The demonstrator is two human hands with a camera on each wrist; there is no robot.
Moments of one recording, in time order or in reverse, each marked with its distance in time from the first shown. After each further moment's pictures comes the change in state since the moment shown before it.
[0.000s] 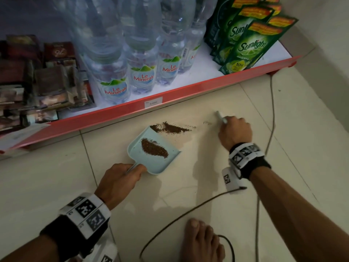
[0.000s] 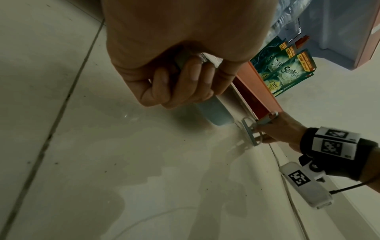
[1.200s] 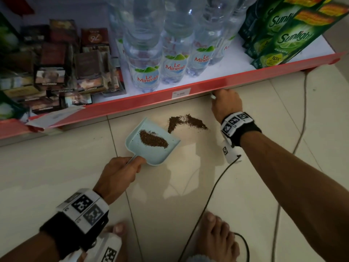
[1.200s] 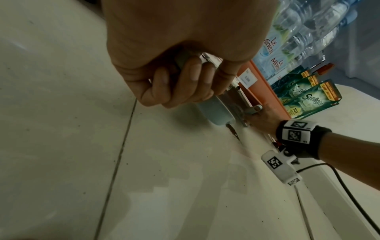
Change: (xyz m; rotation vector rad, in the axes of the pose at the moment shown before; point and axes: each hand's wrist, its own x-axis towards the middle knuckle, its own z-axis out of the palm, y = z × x) left_hand -0.016 -0.031 -0.033 -0.174 0.111 -0.101; right_hand 0.044 -0.096 0.012 0.003 0.056 -0.363
